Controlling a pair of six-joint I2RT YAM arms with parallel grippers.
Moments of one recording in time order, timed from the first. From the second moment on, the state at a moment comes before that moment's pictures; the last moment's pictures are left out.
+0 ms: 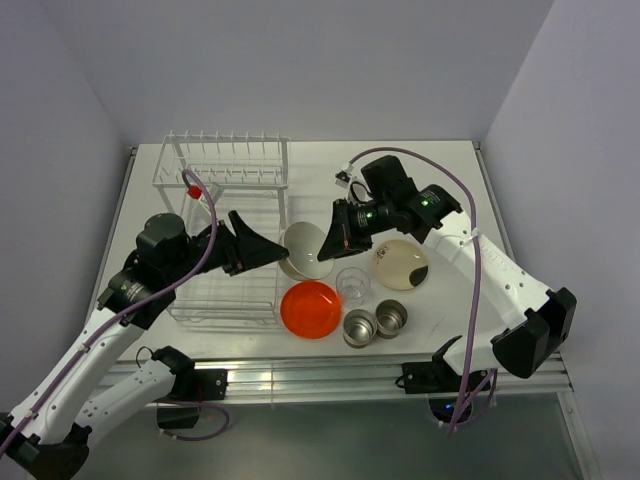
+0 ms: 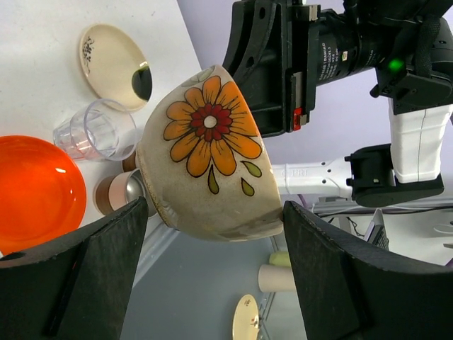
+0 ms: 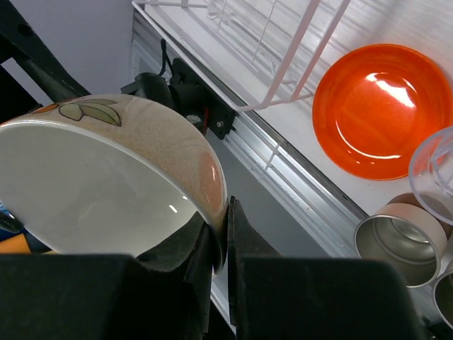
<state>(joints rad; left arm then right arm) -0.56 0.78 0.92 -0.36 0.50 -0.96 0.62 1.37 1.41 -0.89 -0.62 0.61</state>
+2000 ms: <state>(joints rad) -0.55 0.85 0.94 -0.49 0.42 -1.15 0.68 1.41 1.37 -0.75 -0.54 0.73</state>
